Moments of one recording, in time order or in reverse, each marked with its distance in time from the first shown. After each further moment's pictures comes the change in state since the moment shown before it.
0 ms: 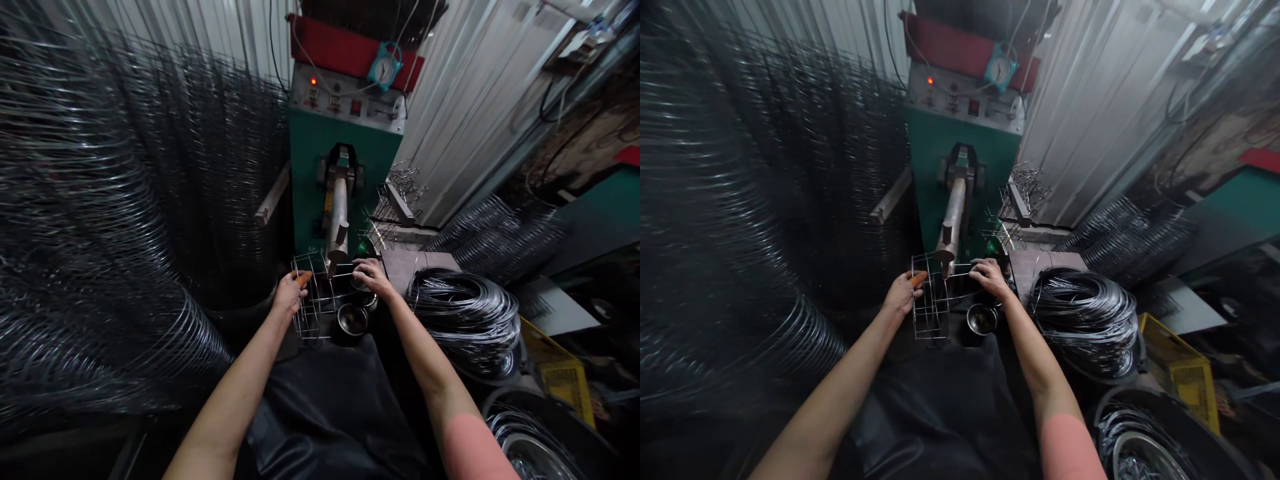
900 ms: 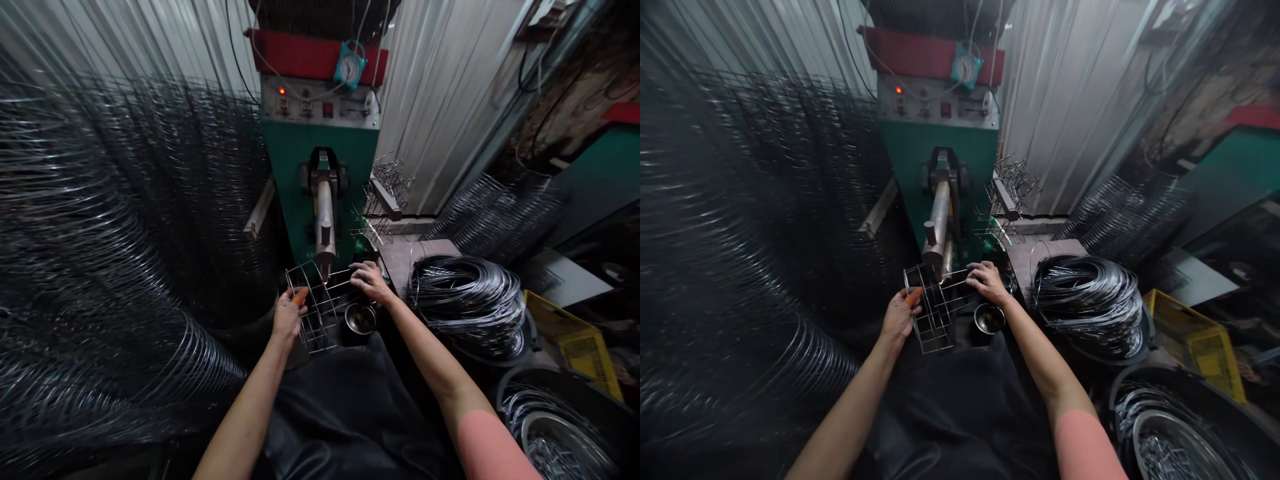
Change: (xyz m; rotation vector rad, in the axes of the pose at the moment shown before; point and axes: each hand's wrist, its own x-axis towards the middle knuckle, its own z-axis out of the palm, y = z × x) left_hand -0.030 -0.007 -0.005 0.042 -0.022 0.045; right_hand -0.022 -0.001 0.008 -0.034 0.078 -0.008
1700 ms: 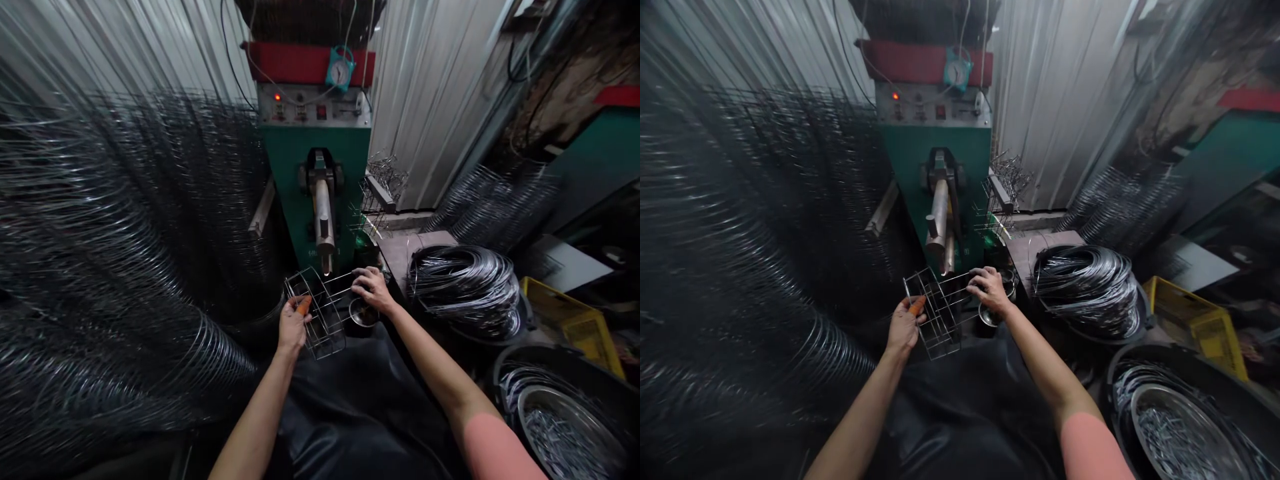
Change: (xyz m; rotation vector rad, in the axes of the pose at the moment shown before) left_hand -0.044 -0.007 -0.014 0.052 0.058 0.032; right_hand -0.045 -0.030 0.009 -0.052 0.101 0.018
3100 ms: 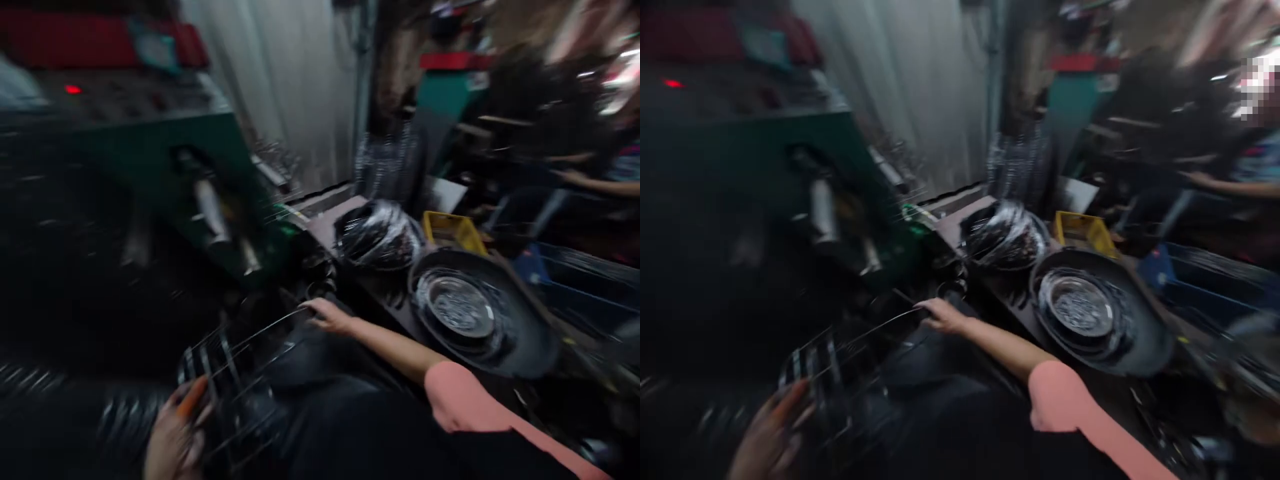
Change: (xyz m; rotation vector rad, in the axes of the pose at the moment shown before) left_hand -0.102 0.063 -0.087 0.415 0.060 -0.165; right_hand -0.144 -0.043 0.022 0.359 -0.084 0.190
